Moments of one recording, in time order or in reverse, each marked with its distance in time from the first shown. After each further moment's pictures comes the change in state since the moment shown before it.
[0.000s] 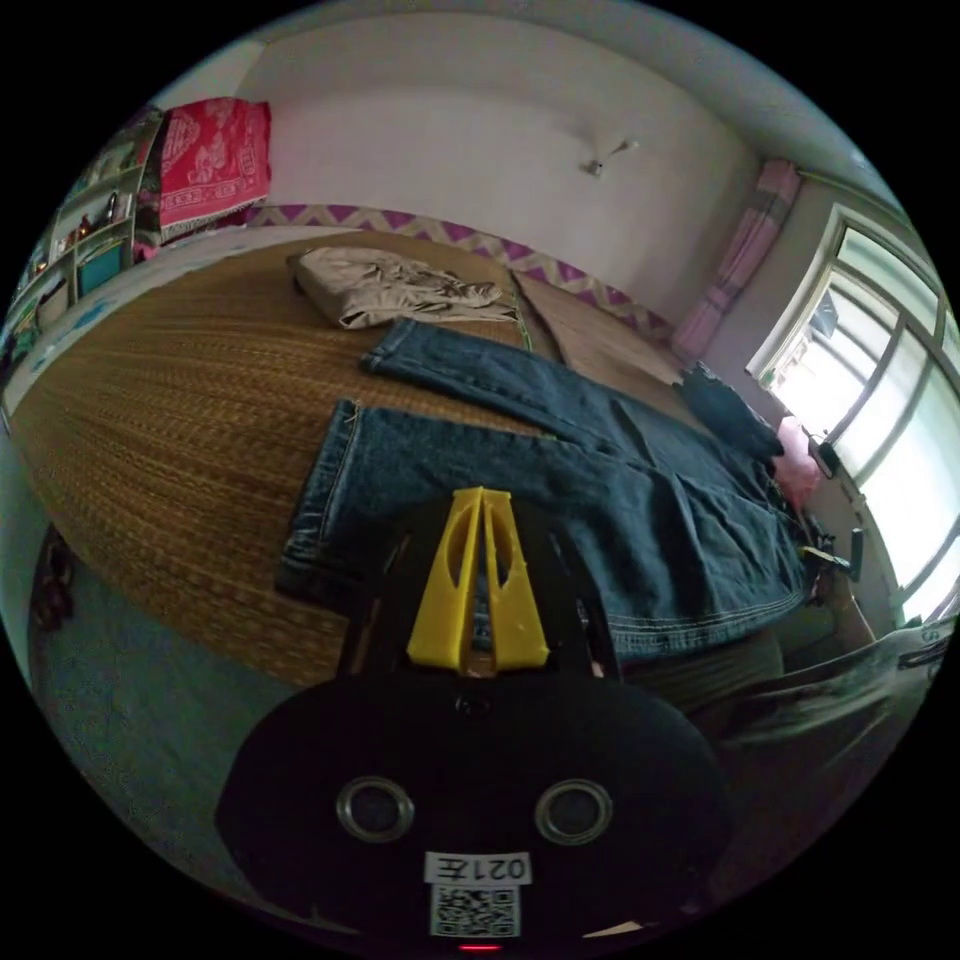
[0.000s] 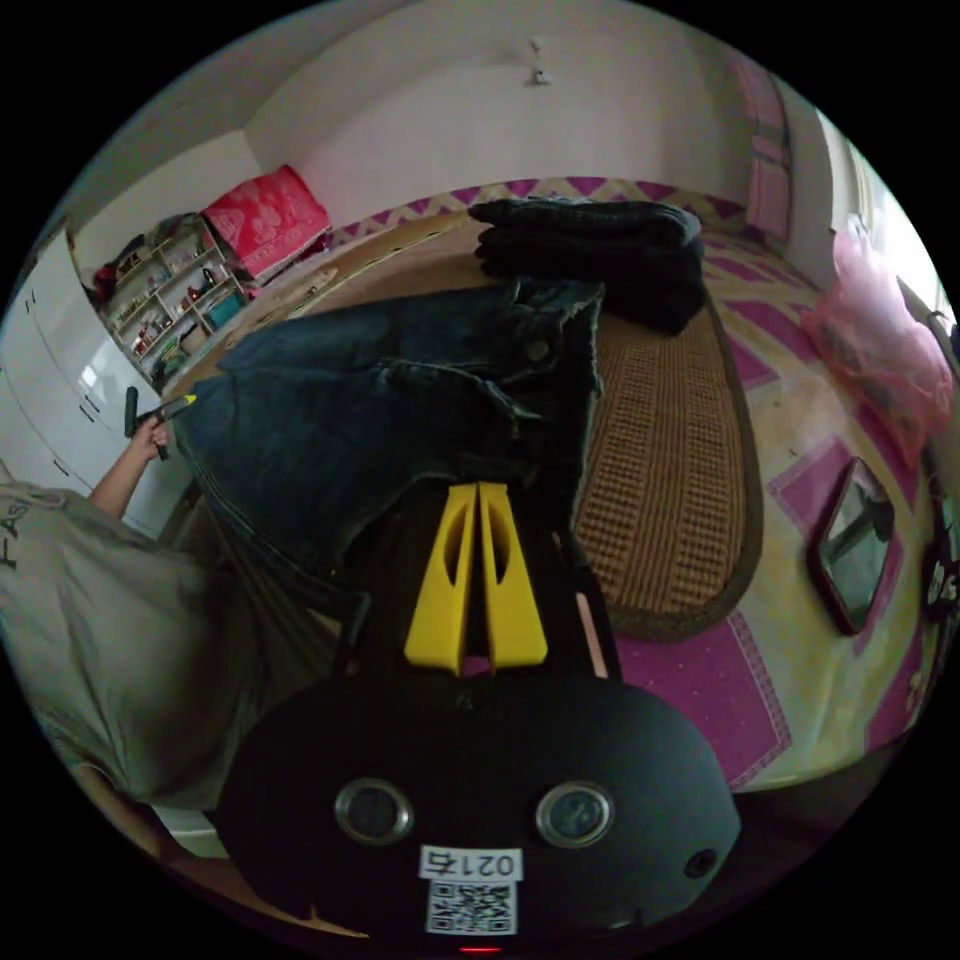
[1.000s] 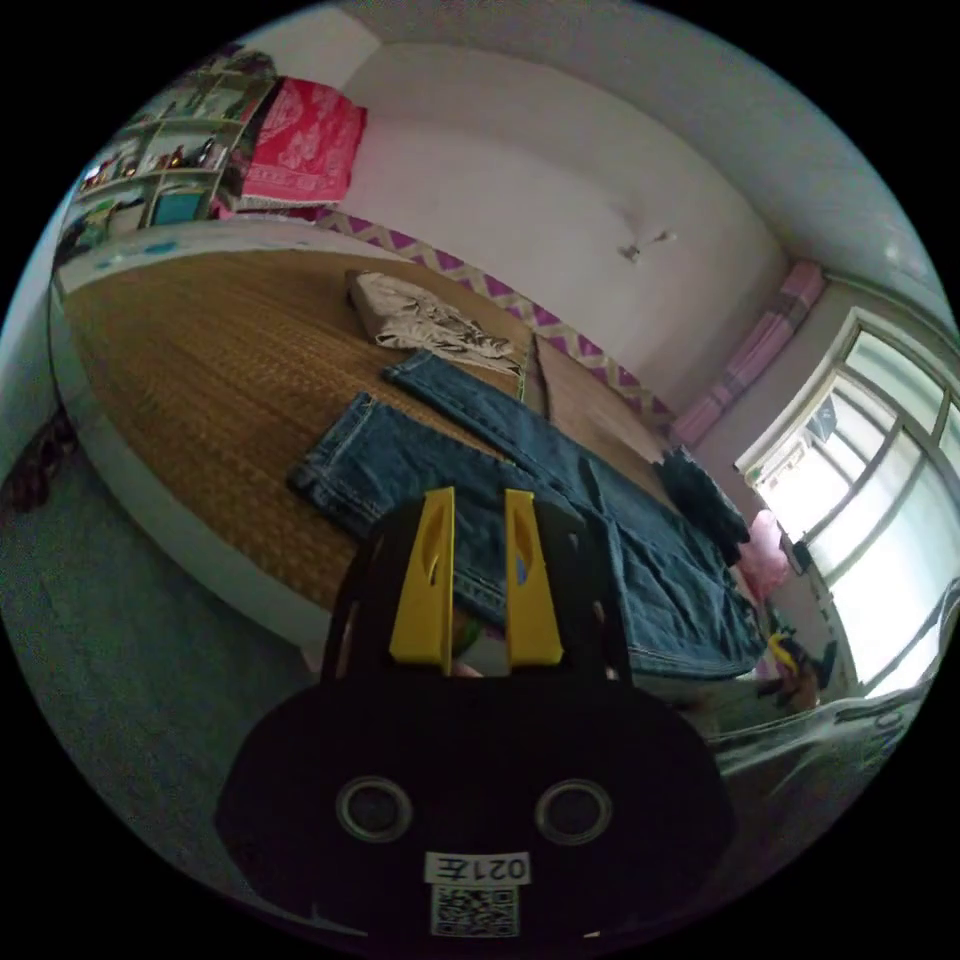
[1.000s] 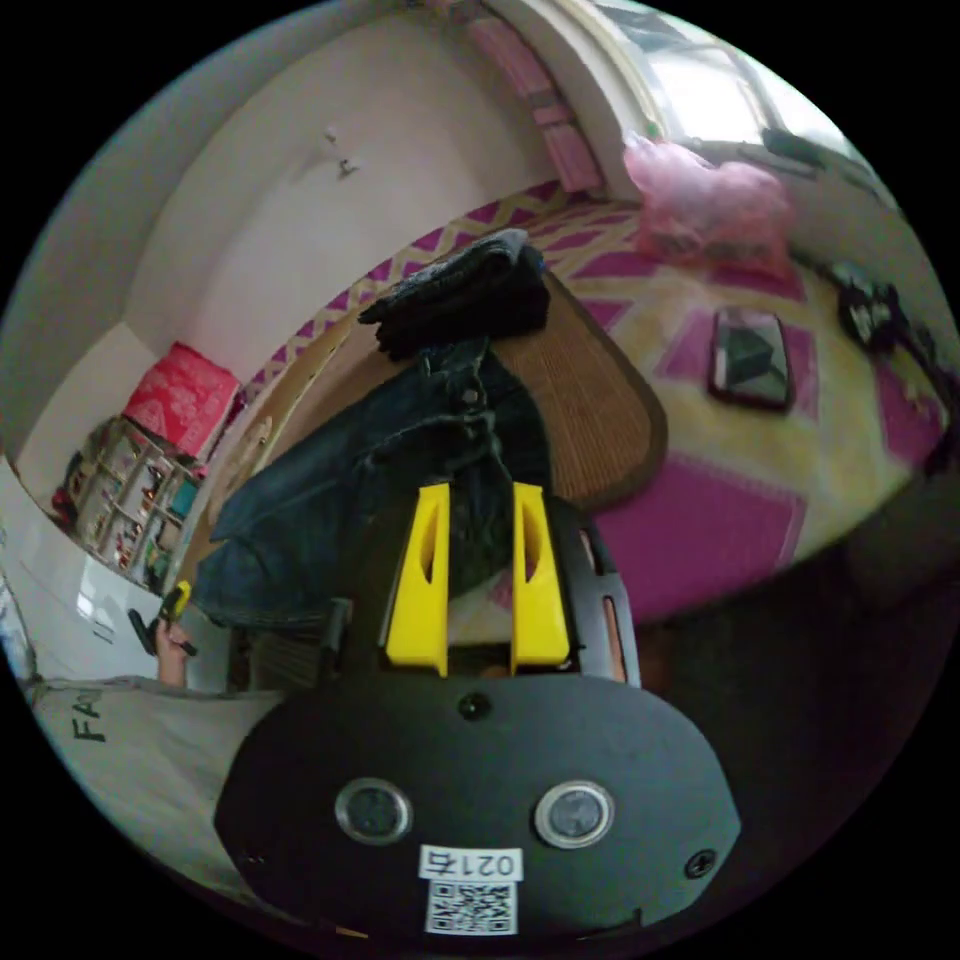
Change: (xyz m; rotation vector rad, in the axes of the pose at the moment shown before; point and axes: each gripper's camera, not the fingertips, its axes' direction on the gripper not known) left arm -0.030 0.067 -0.143 0.181 0.042 -0.283; right arm -0.008 0.116 -0.079 0.228 0.013 0.569
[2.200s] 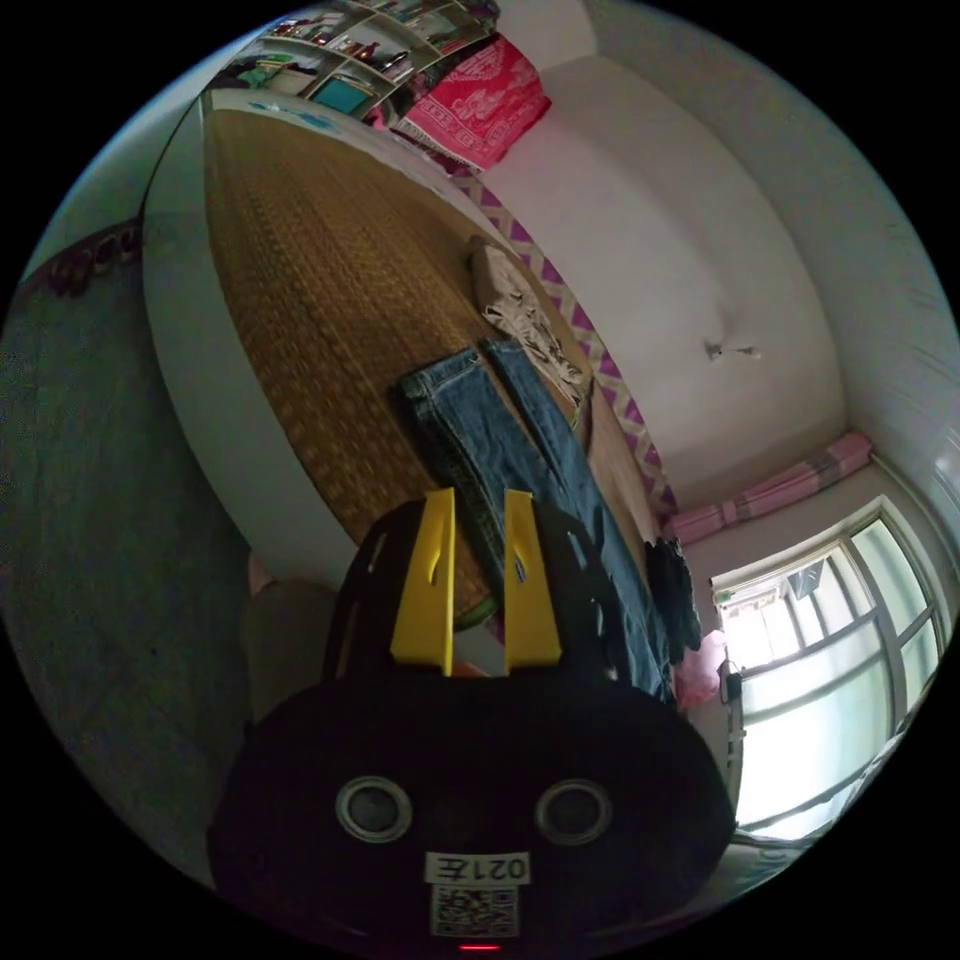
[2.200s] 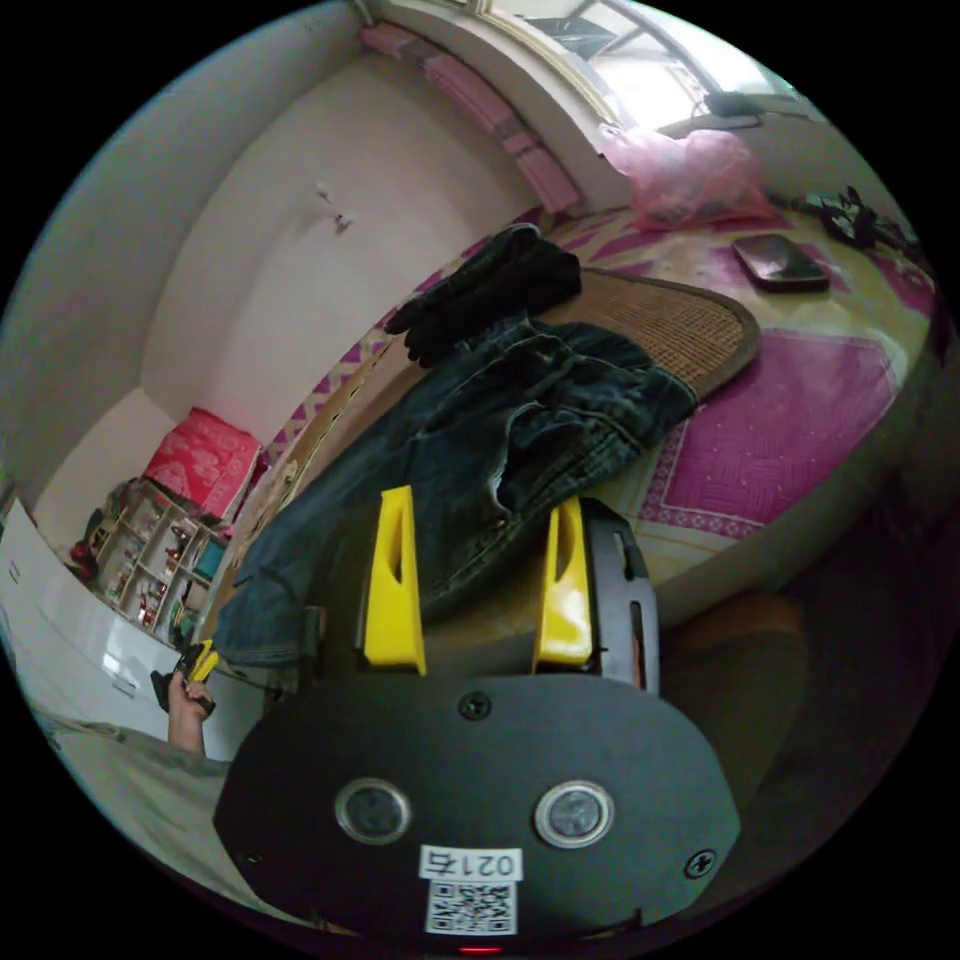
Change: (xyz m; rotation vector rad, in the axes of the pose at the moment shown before) left arm -0.091 -0.034 -0.007 0.002 0.018 -0.431; right arm -0.041 0.084 0.070 0.174 -0.054 0.098
